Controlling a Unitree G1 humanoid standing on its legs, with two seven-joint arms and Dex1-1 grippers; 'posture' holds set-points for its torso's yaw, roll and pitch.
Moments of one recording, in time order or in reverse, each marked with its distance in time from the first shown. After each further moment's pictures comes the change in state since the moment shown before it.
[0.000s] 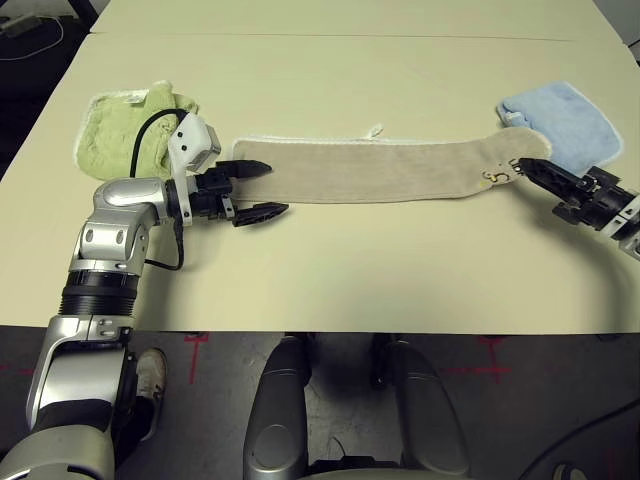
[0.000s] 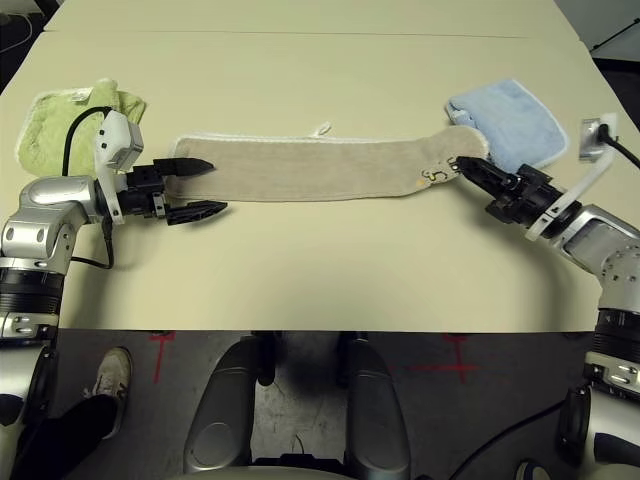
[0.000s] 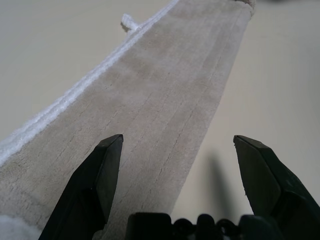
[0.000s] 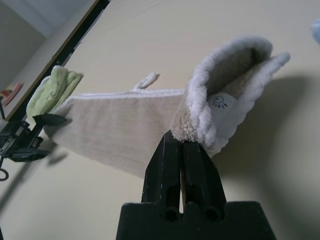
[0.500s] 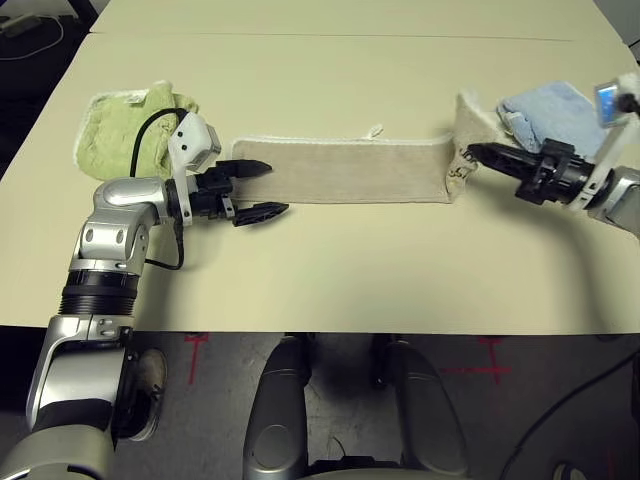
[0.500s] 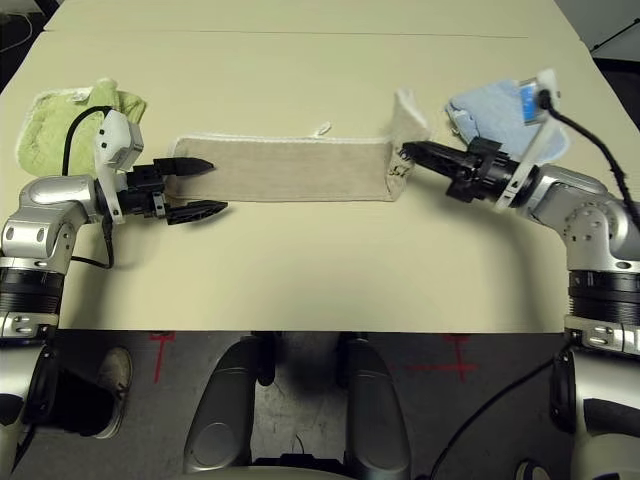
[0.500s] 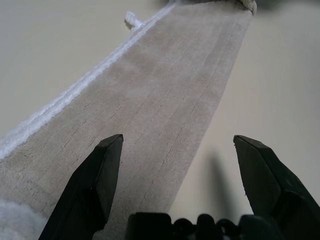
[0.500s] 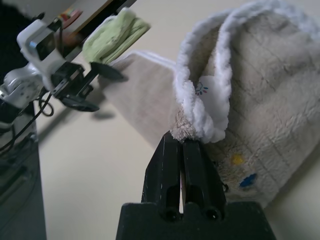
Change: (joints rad) left arm 0.000 0.000 0.000 0.000 0.000 0.000 0.001; right arm -0.139 -0.014 0.237 -0.042 -0.106 -0.039 0.223
